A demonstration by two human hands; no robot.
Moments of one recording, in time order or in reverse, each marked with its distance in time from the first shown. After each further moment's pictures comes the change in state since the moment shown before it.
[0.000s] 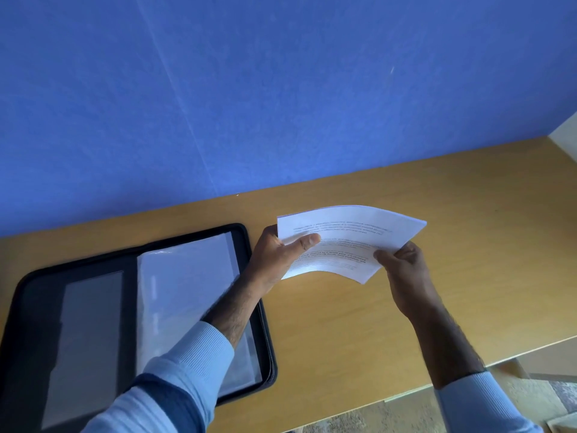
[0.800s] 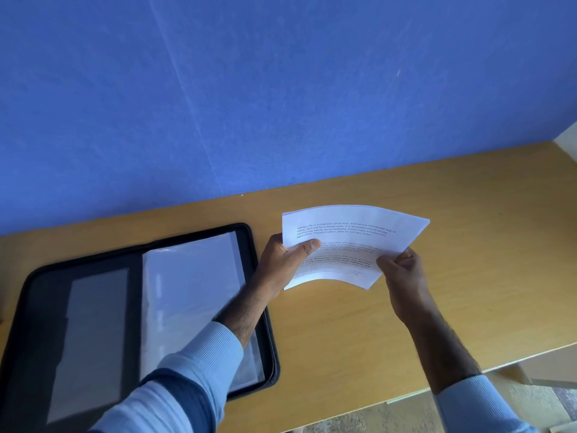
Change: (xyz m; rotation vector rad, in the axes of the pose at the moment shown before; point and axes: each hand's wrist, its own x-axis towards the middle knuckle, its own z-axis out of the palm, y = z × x) left_hand -0.007 -0.015 0.006 -0.054 0.009 -0.051; right_hand -0.002 0.015 0.005 -0.072 0.056 0.035
